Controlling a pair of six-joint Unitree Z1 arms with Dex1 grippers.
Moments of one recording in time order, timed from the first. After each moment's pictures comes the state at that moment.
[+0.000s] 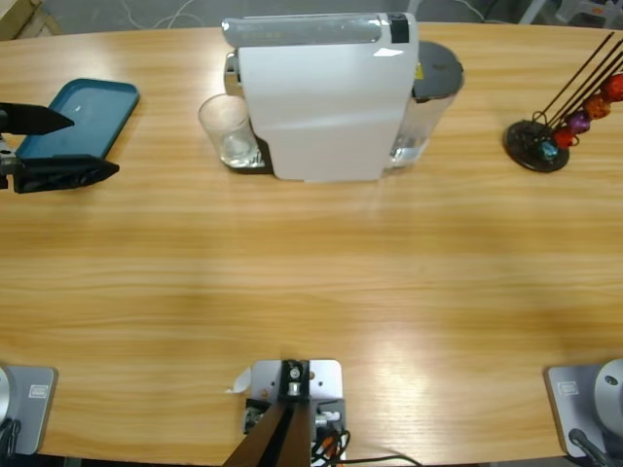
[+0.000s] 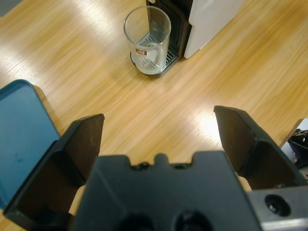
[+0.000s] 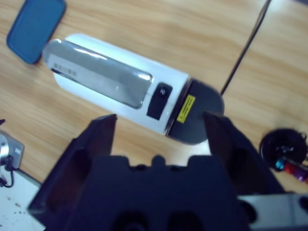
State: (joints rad) arm 0 -0.56 1.18 -0.81 0.37 -0.14 0.12; arm 1 0.59 1.83 -2.11 1.29 0.08 0.24
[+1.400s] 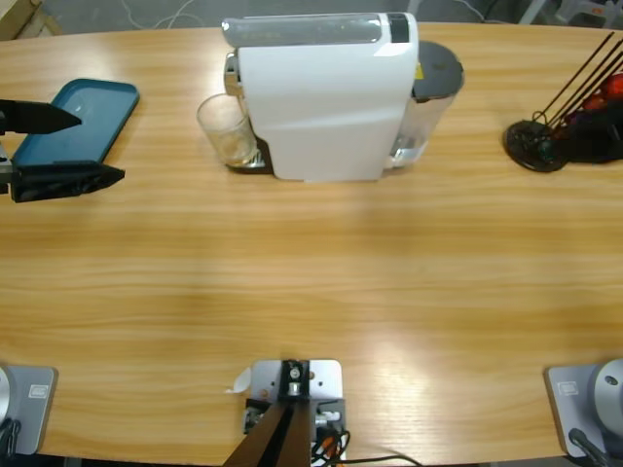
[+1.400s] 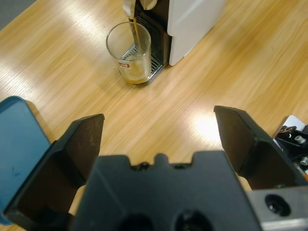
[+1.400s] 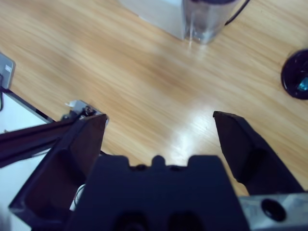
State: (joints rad) arm 0 -0.63 1.17 -0.83 0.37 -0.14 0.12; arm 1 0.71 1.36 -1.56 1.30 0.11 0.24
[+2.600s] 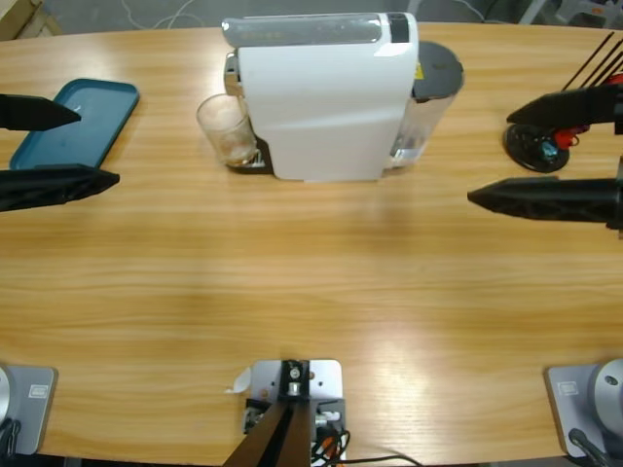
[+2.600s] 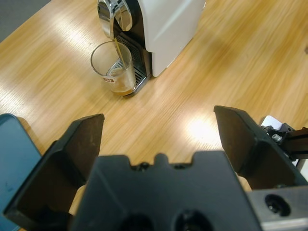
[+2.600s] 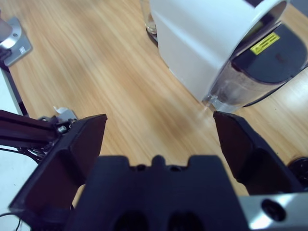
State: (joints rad) arm 0 -0.67 1.13 -0.85 0.39 -0.18 0.12; arm 1 0.67 1.13 -0.94 0.55 0.26 -0.13
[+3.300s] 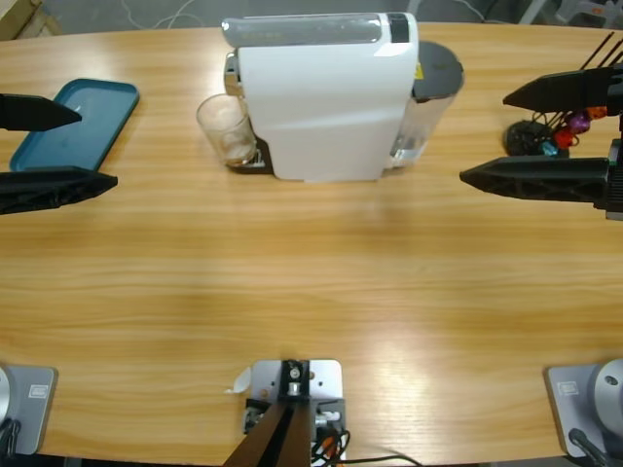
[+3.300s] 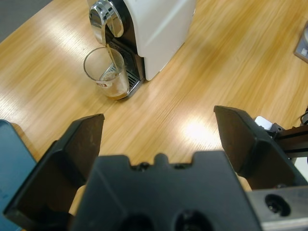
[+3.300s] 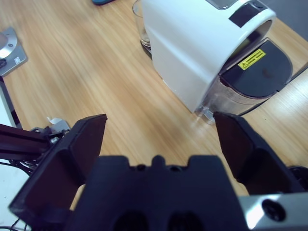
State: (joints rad) arm 0 -0.67 1.12 -0.86 0.39 -0.22 0.12; arm 1 0.67 1.13 -0.93 0.48 0.24 -0.13
